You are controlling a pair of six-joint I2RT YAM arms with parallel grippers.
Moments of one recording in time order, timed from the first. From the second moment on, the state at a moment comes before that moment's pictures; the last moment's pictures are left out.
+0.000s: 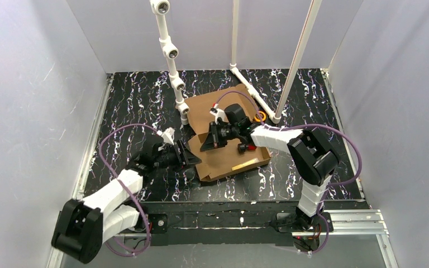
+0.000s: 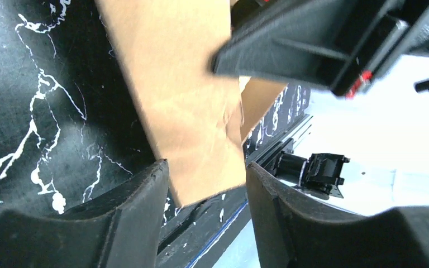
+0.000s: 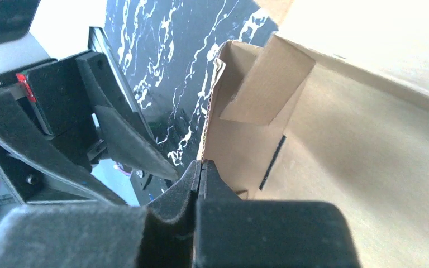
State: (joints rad) left arm -0.41 1.06 0.41 0.00 0.52 -0.89; right arm 0.74 1.84 1.11 0.08 -0.66 0.62
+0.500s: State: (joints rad) left arm -0.41 1.10 0.39 0.02 0.45 -0.94; right arm 0.63 1.81 1.02 0.21 -0.80 0.68
